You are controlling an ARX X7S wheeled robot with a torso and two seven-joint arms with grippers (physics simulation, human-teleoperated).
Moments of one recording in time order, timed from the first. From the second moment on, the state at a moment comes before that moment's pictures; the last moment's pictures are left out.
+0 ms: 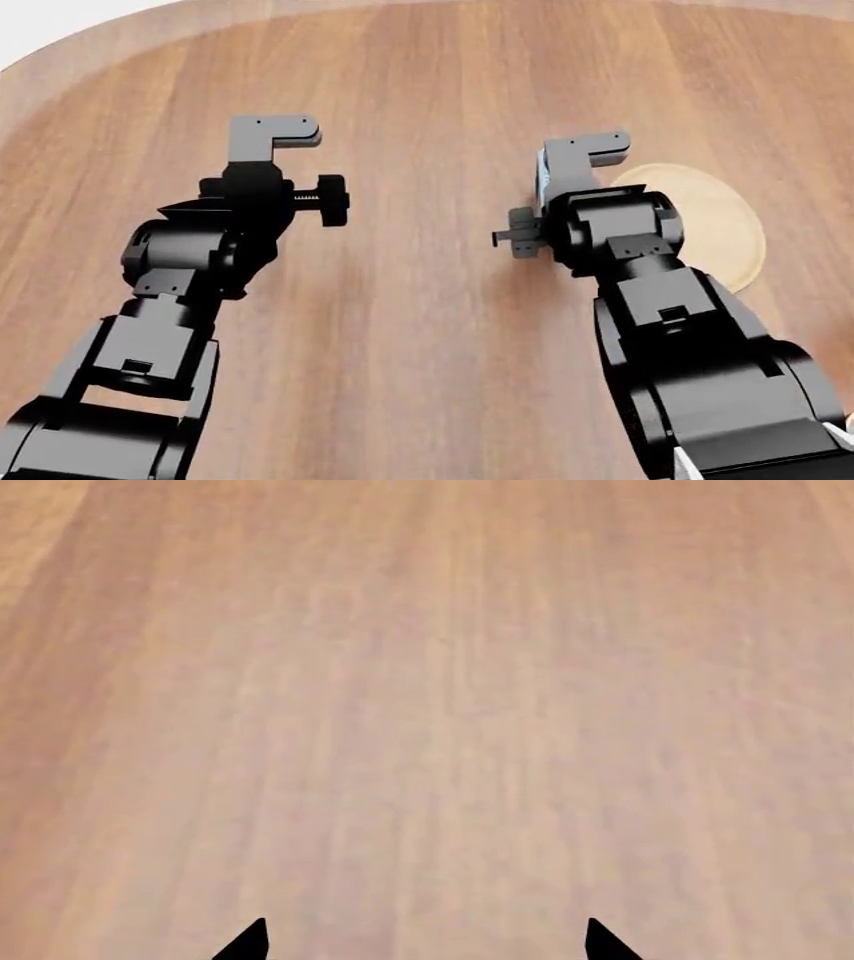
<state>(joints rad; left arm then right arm) -1.25 -0.14 0.33 -0.93 -0.44 -0.67 -0.18 1.42 0.00 -0.29 1.31 0.20 0.77 0.15</state>
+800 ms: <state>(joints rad) -1.19 -0.17 0.33 -0.77 -0.48 -0.74 -0.21 1.43 0.02 -0.22 1.27 0.17 0.74 0.20</state>
